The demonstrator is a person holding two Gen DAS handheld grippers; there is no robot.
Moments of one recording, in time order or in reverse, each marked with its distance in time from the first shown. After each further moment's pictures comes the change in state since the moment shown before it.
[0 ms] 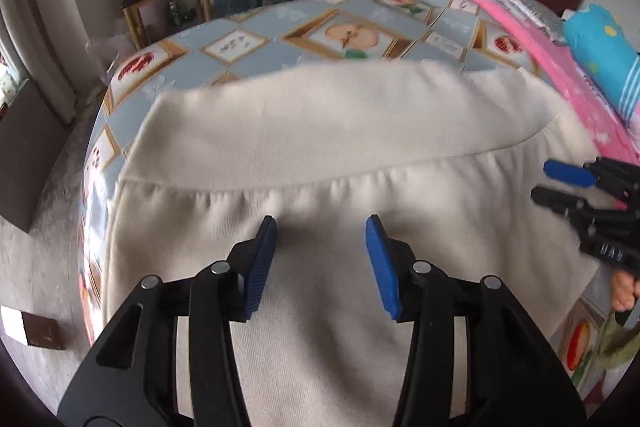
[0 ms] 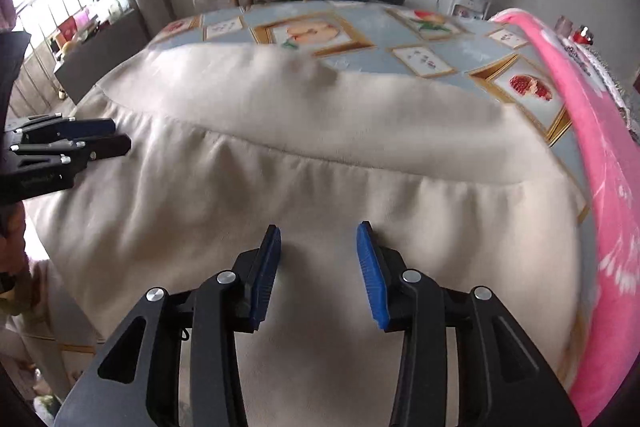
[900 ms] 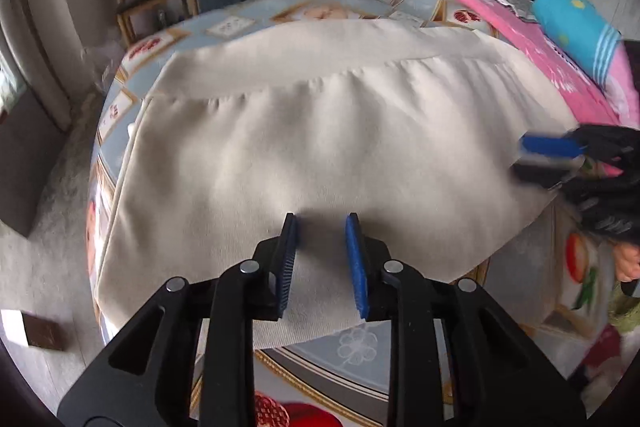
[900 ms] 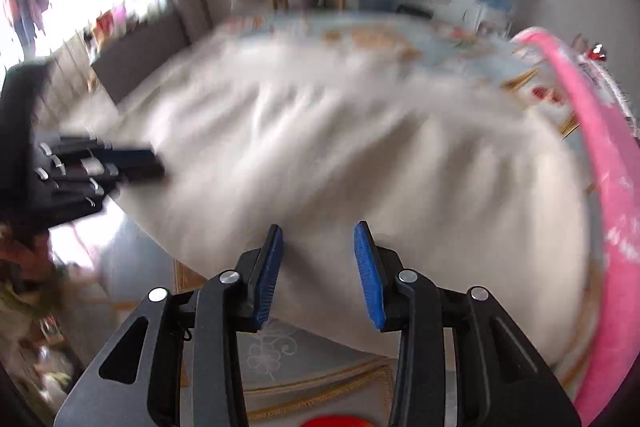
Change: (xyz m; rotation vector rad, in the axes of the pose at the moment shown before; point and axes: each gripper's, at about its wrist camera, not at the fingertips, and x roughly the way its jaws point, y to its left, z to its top) left arm -0.043 -0.007 -0.080 0.093 -0.015 -0.015; right arm -0.012 0.075 -0.055 -0.117 0.041 0.073
